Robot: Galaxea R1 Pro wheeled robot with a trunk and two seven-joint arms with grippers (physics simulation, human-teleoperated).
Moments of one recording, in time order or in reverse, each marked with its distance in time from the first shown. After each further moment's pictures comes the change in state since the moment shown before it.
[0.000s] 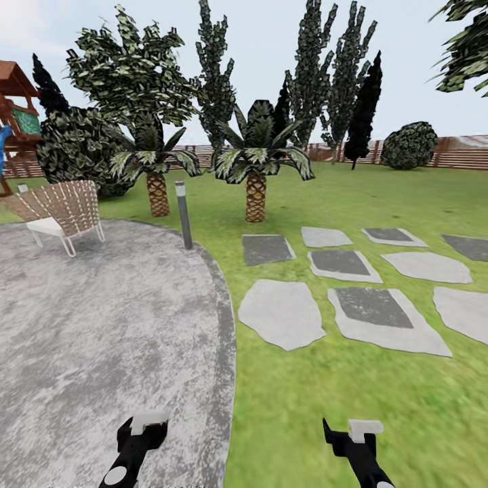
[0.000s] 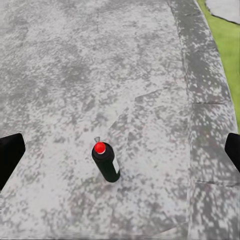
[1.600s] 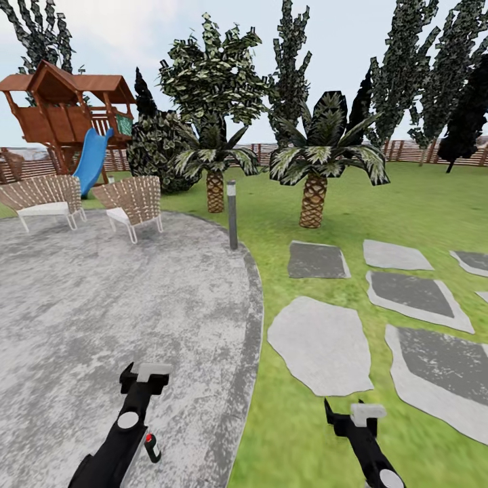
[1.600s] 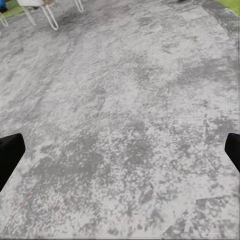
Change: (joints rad) left arm 0.001 -0.033 0.024 -0.422 -0.234 0.239 0.086; right arm -0.002 -0.014 -0.004 -0.083 0.003 -0.067 0.004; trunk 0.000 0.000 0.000
